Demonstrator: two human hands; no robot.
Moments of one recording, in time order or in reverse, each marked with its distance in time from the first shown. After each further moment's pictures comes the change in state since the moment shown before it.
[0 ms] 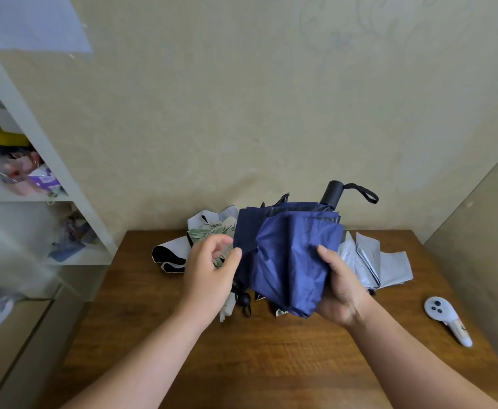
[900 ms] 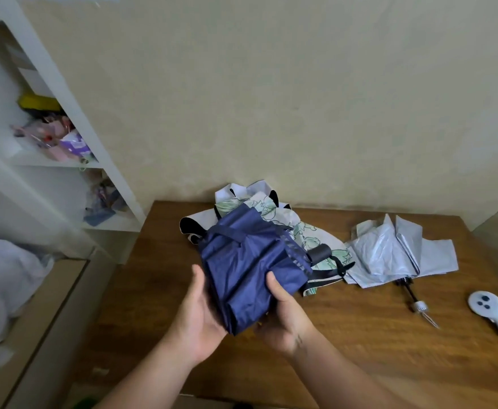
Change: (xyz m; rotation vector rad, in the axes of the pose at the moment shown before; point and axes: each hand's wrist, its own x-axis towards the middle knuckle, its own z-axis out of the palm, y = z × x) left_hand -0.053 -0.076 -0.039 -1.050 -0.138 -0.774; right_hand 0.064 0.162 0.032 0.167 0.177 0.265
